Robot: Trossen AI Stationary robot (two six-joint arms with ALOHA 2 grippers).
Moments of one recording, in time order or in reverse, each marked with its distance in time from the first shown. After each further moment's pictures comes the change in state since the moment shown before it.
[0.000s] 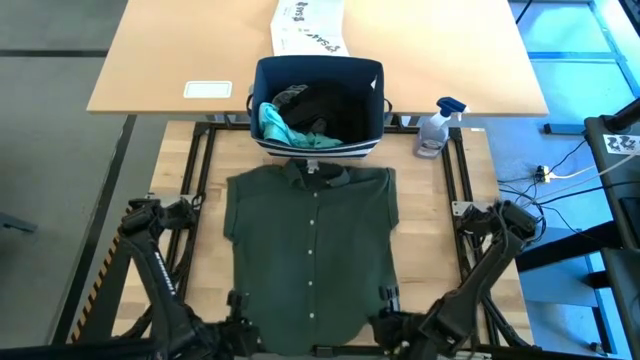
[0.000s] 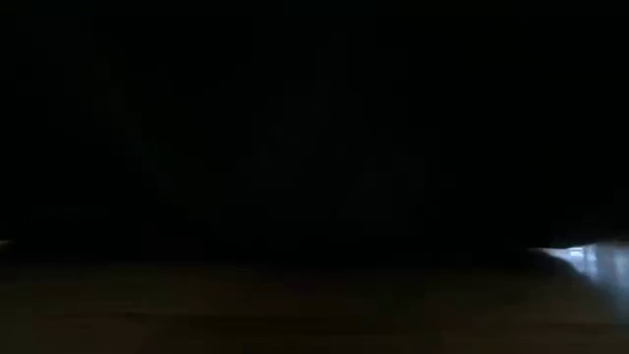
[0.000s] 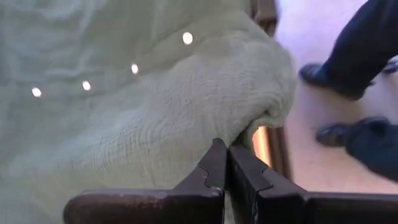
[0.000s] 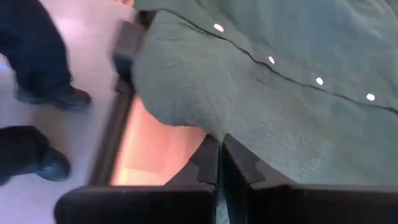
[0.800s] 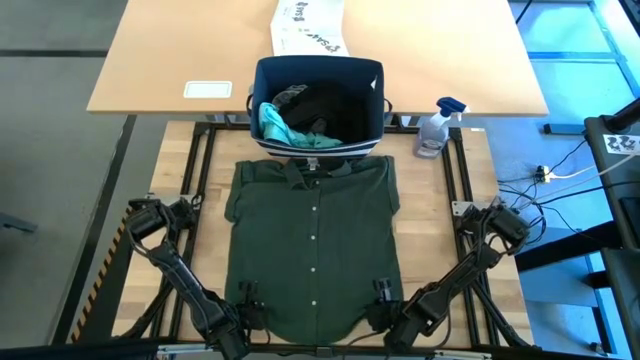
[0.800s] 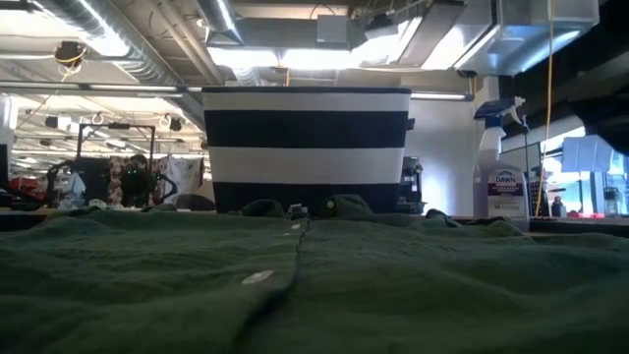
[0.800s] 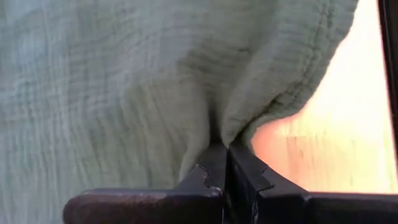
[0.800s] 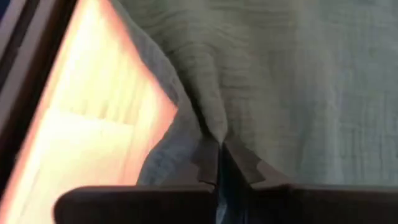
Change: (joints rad) left arm 0.073 0.013 -0.608 0.504 0.155 -0.001; right arm -0.065 0.064 -0.443 0.454 -0.130 -0.008
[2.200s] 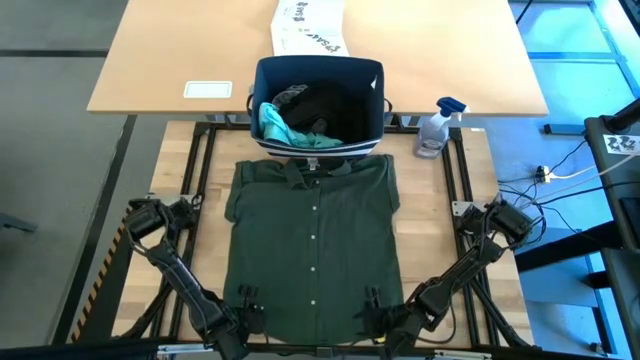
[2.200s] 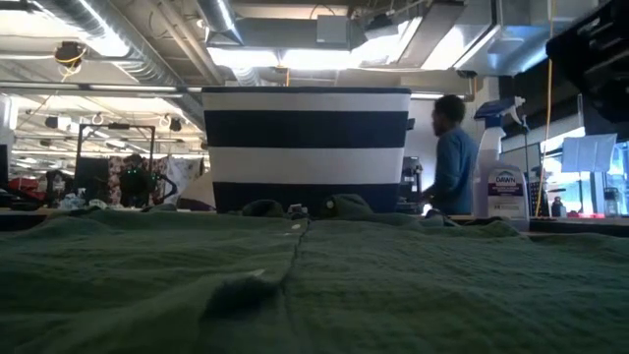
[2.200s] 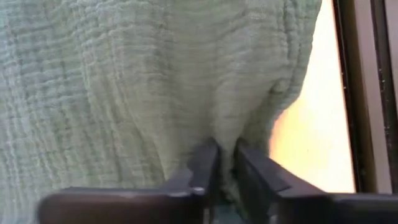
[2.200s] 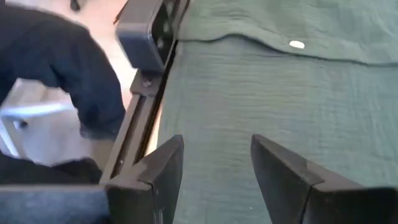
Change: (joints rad) left arm 0.000 0.004 -0.004 0.014 0.099 0.043; right arm -0.012 -0.038 -0.043 0.356 -0.022 -0.056
